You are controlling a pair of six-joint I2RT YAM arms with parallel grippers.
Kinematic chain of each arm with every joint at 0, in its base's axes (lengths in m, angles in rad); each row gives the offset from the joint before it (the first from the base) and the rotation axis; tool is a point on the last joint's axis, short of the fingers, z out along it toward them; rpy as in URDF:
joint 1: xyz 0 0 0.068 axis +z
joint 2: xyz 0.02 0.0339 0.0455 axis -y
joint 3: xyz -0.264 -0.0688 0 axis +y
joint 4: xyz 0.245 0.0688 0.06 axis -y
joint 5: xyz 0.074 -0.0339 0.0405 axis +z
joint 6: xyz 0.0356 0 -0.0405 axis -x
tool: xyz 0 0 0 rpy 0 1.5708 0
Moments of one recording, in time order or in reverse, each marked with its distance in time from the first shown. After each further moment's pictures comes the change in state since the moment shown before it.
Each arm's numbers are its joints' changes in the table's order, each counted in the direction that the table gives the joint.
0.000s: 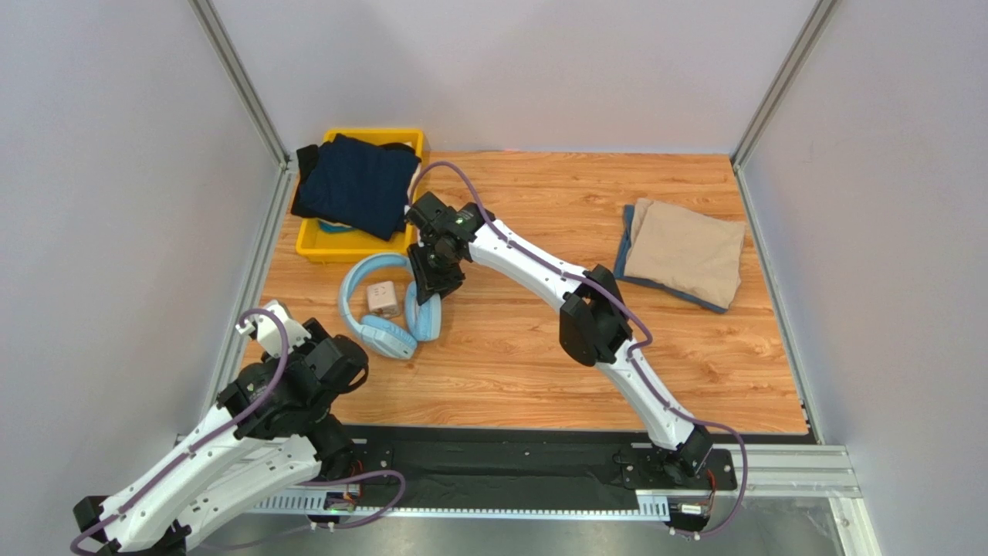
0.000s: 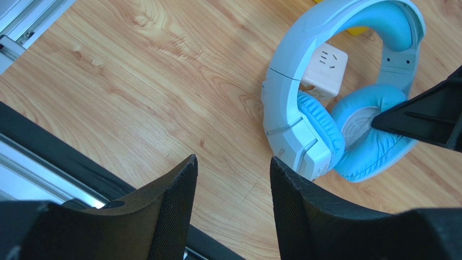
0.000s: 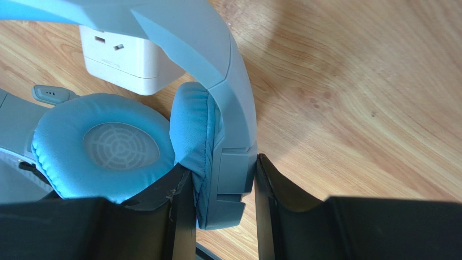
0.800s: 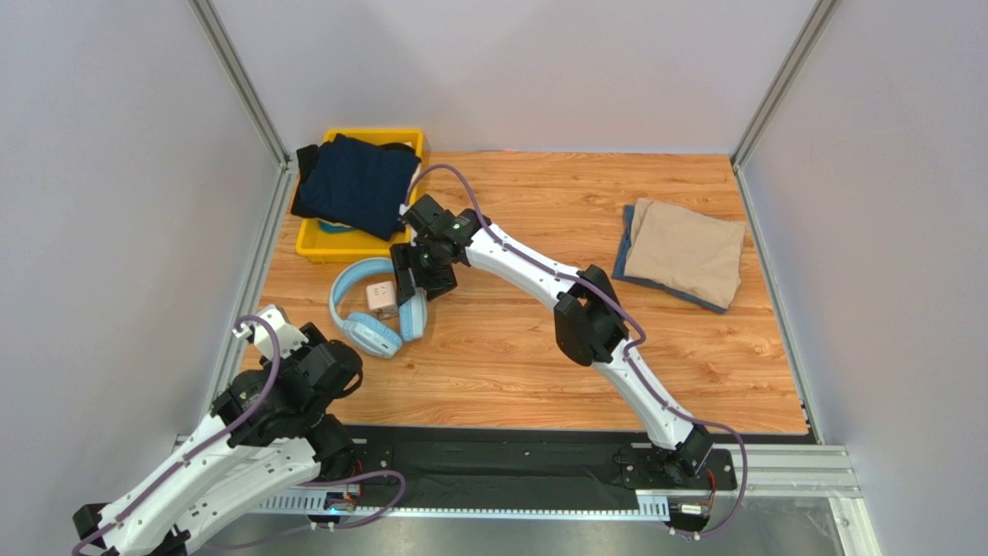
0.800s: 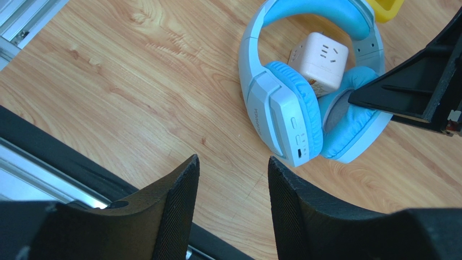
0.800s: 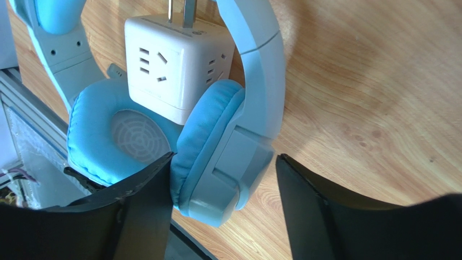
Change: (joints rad) left arm 0.000 0.060 0.022 0.001 -0.016 -0.027; right arm 0.004 -0.036 0.016 0.145 0.093 -0.085
